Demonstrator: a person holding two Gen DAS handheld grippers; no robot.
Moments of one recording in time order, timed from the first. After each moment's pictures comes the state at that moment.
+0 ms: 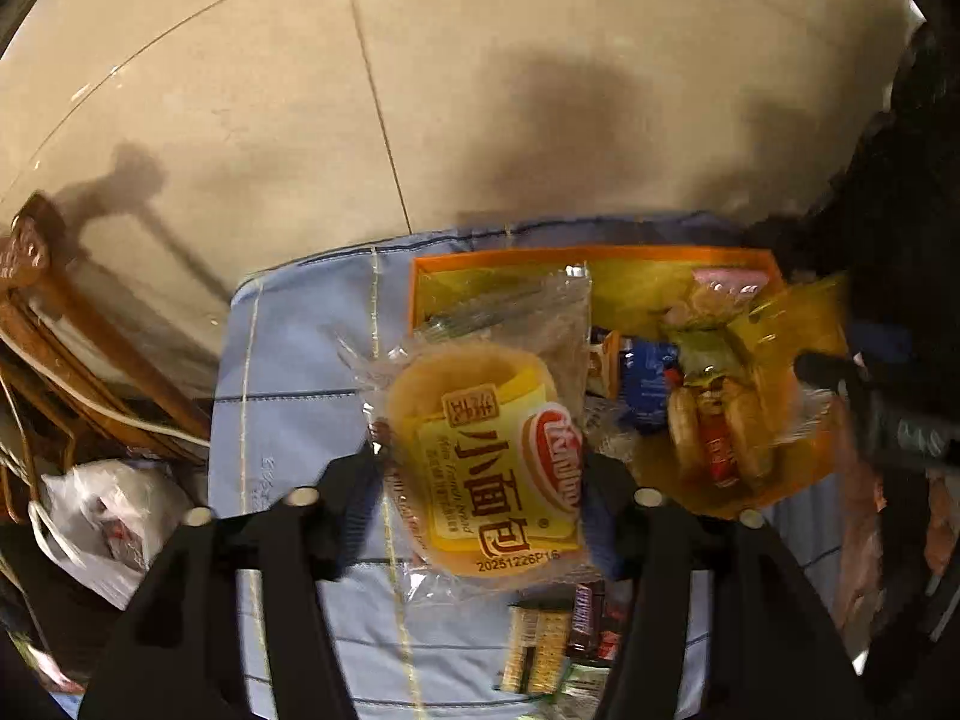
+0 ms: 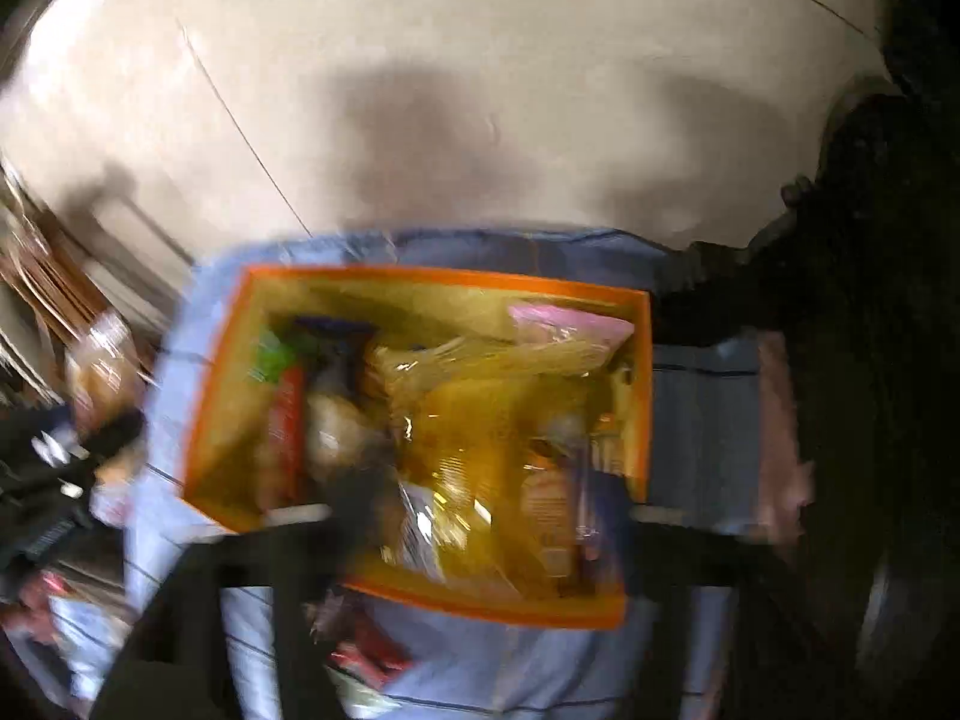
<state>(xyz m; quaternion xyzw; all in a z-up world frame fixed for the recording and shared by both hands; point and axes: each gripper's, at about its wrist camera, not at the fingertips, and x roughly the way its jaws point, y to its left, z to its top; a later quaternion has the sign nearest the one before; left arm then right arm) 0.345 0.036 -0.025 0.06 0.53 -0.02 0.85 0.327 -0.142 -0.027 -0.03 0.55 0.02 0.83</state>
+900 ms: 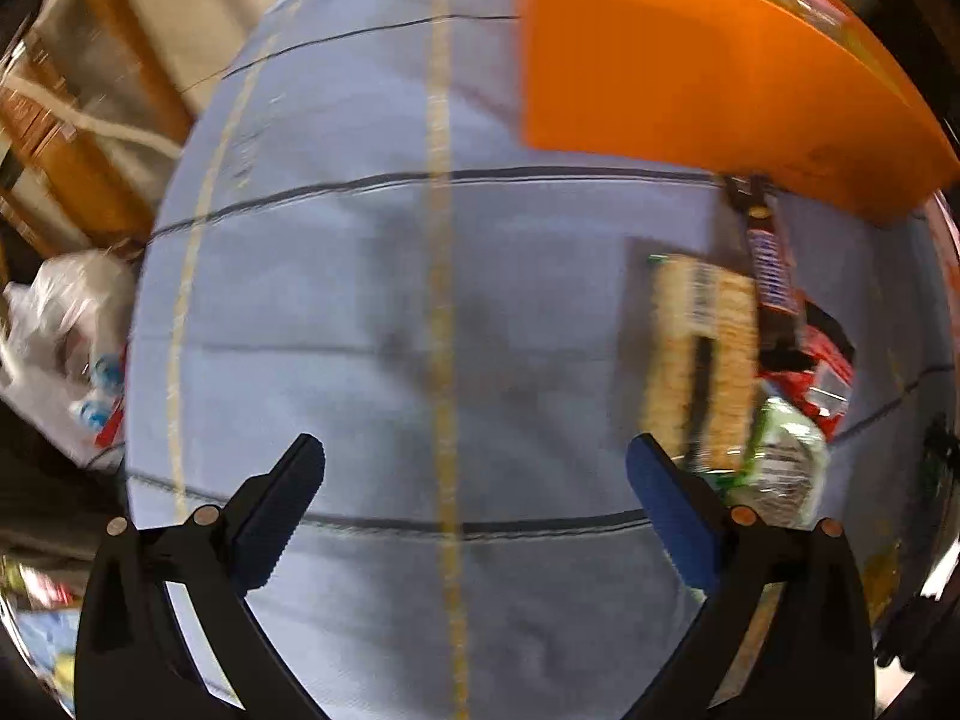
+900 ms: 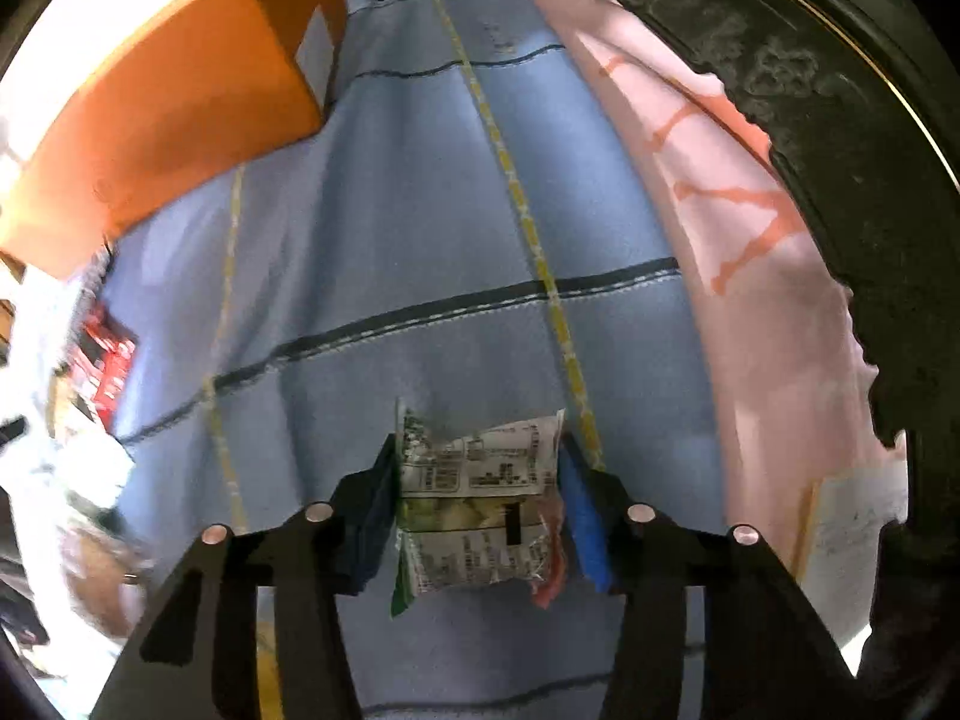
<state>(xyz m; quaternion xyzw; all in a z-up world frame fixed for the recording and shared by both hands) 0.173 0.099 -0.216 0.04 0.62 0.00 0.78 0.046 -0.251 -0.190 0.11 0.59 -0.12 0.79</state>
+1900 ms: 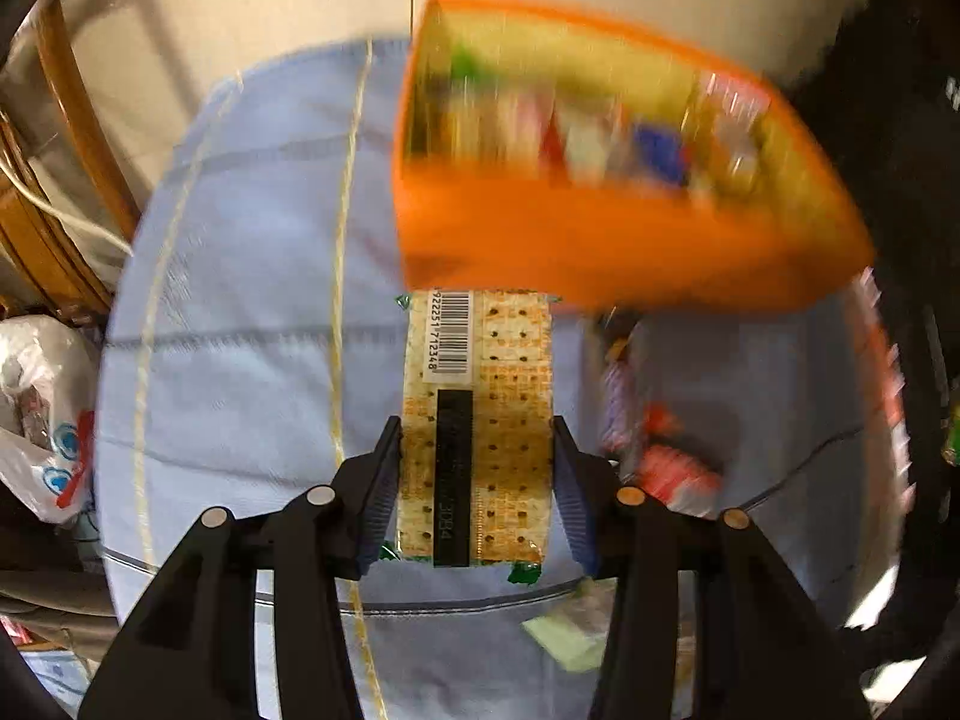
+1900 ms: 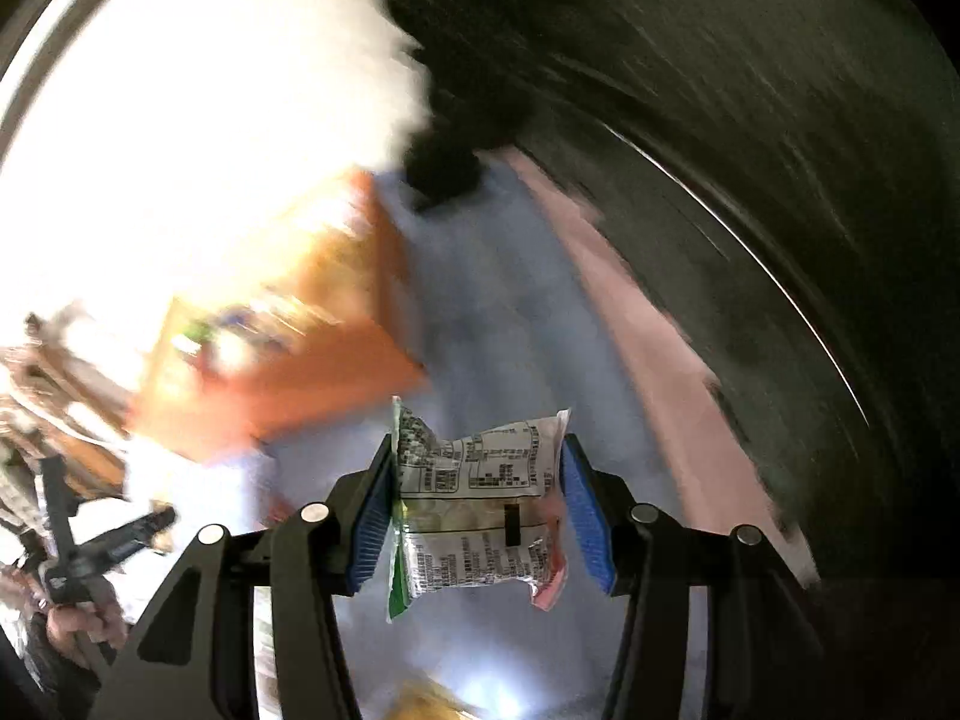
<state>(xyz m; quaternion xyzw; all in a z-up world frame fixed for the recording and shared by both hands) 0.203 0.092 -0.148 -0.02 0.57 -0.06 0.82 0.084 -0.238 -0.027 0.19 0.43 -0.05 0.88</state>
